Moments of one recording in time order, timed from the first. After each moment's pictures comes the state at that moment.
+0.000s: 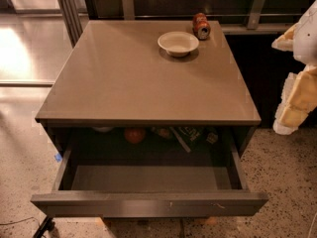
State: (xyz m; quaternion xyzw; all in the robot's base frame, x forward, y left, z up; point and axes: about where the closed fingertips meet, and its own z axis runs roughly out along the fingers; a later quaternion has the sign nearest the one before) arm 0.438 -0.217 0.976 -0.60 0.78 -0.03 0.16
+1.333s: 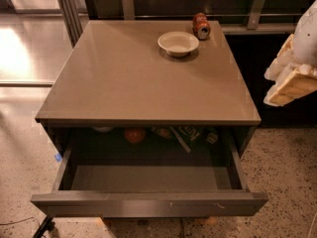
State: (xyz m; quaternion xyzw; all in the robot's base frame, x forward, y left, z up) arm 0.438 -0.217 0.976 -0.60 0.78 -0.03 0.16
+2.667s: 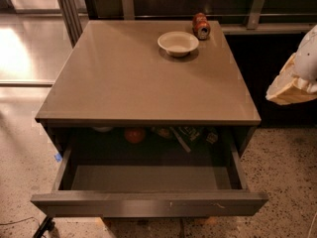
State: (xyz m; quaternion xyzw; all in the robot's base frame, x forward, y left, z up) arm 0.446 -0.229 0.950 -0.57 0.80 -0.05 0.19
